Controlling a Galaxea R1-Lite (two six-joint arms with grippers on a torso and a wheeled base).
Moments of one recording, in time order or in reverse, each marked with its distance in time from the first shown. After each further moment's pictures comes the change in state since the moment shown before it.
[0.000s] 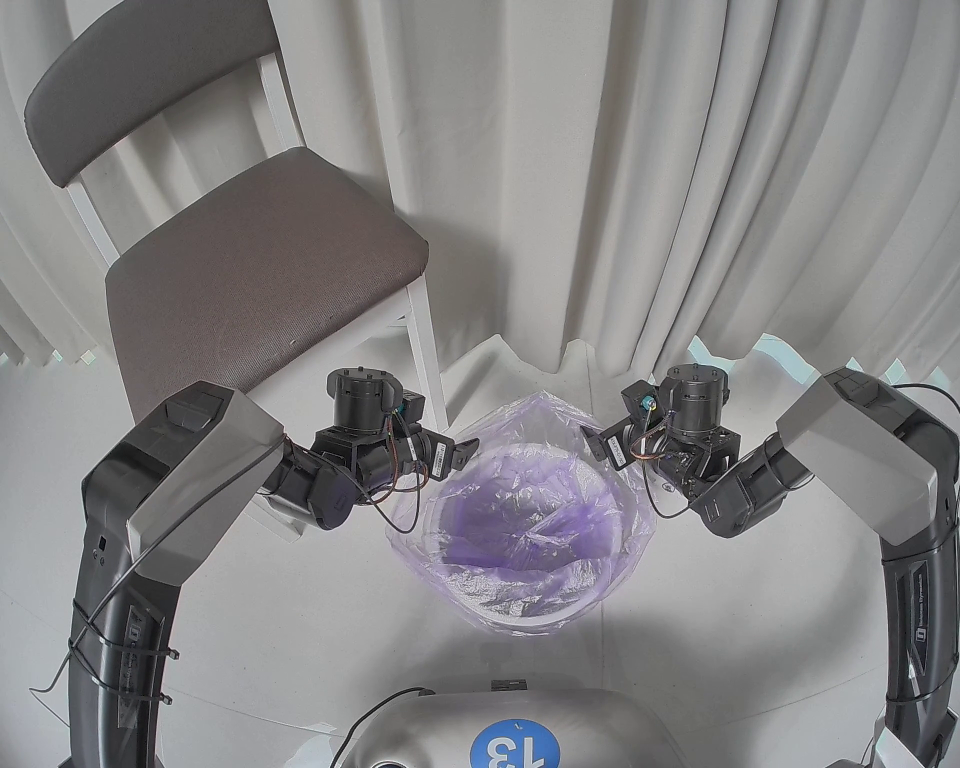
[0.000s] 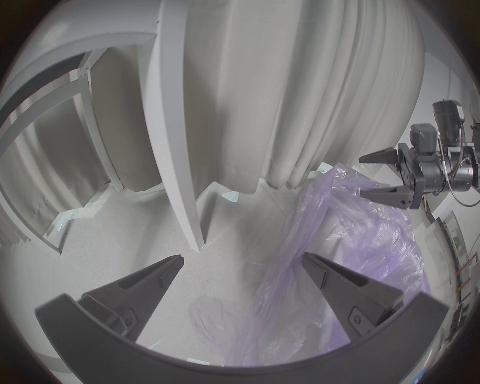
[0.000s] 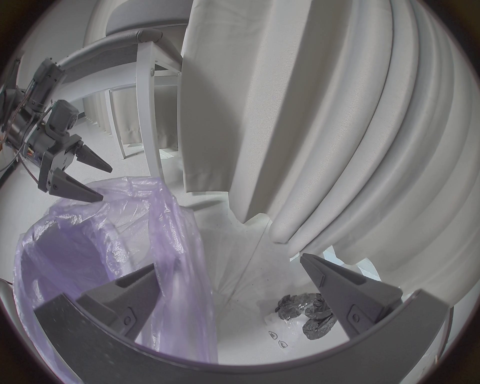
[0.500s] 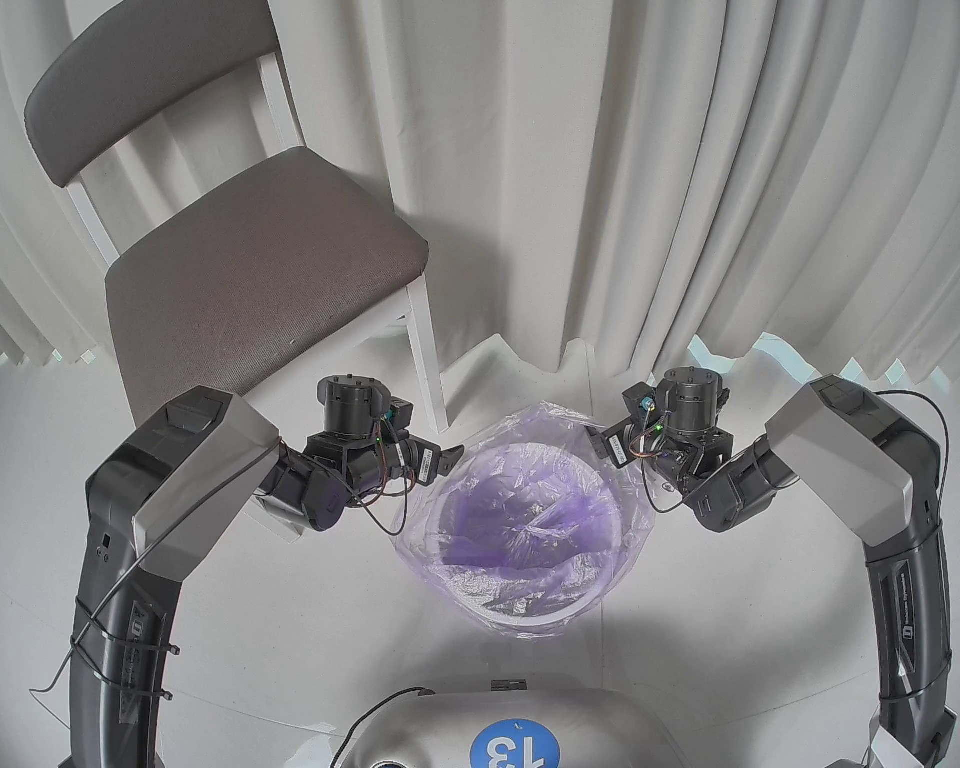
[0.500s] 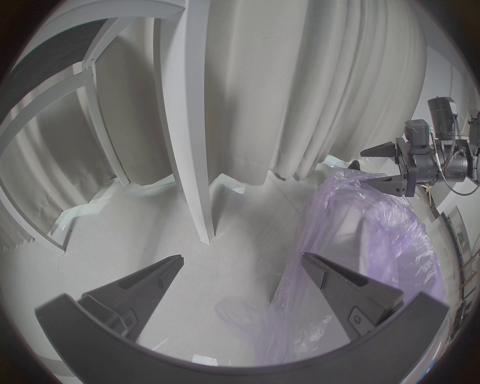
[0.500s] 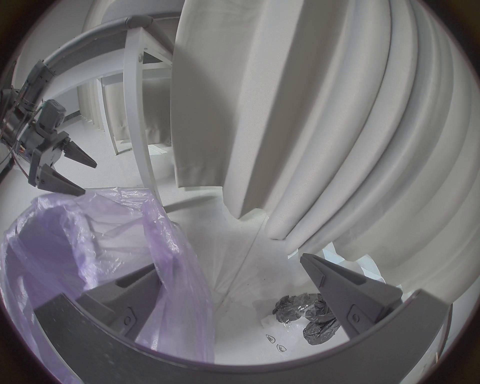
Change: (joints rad) left arm 0.024 0.023 0.007 -0.002 -0.003 0.036; right arm -0.034 0.079 -0.083 0.017 0.000 0.004
